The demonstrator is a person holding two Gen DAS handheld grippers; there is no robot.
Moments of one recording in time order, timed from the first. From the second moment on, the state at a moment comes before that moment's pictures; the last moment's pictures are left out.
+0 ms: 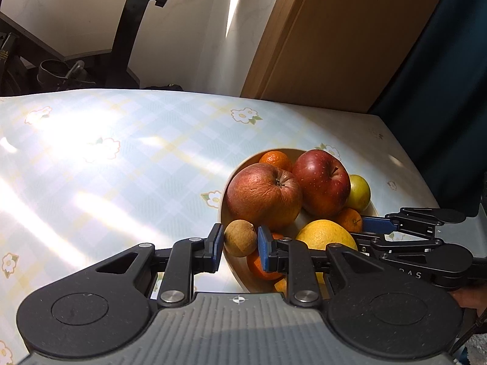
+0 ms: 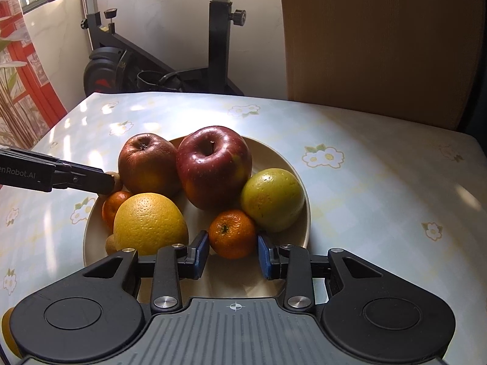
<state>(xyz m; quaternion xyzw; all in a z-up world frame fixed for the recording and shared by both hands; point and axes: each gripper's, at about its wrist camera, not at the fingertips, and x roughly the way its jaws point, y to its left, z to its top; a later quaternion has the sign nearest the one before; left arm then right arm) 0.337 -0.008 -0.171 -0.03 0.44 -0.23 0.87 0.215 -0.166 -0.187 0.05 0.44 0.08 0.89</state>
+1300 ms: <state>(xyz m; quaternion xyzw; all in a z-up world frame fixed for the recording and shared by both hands) 0.233 0.084 -0.150 0.01 0.41 -0.23 0.88 0.119 -0.104 -0.128 0.06 0.43 0.07 0.90</state>
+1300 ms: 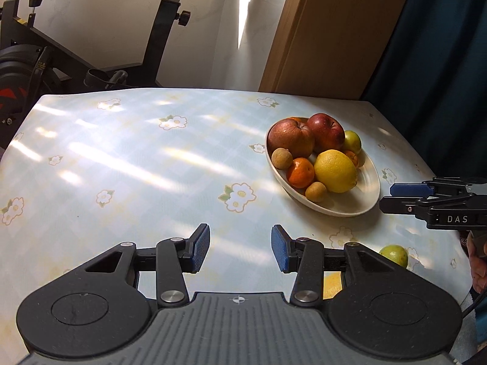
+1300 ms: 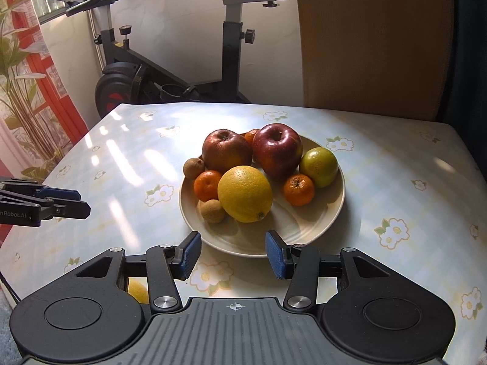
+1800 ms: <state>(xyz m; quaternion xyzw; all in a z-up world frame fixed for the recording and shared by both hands) 0.205 0.083 -0.175 0.00 0.43 -0.28 0.86 0.095 -0.067 -0.134 0.01 0.47 0.09 0.88</state>
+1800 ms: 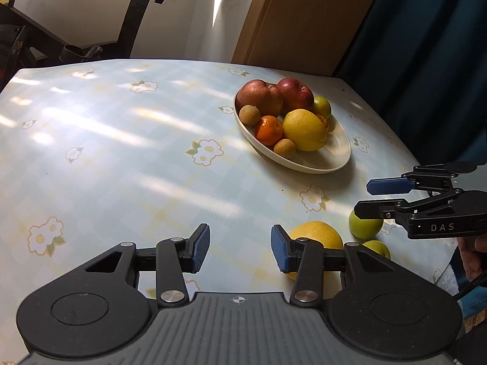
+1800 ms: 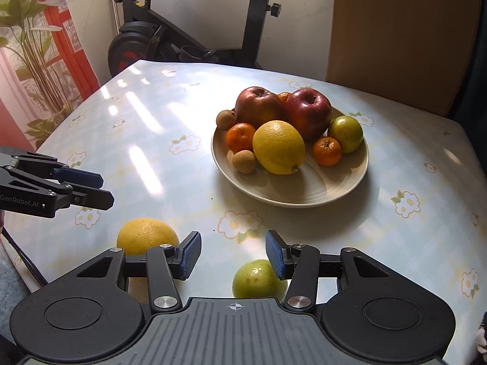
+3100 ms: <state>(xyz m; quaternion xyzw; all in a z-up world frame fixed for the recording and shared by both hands) 0.220 0.041 -0.178 -0.02 0.44 -0.30 0.84 0.090 -0.027 -0.148 -0.02 0.49 0.18 0.85</state>
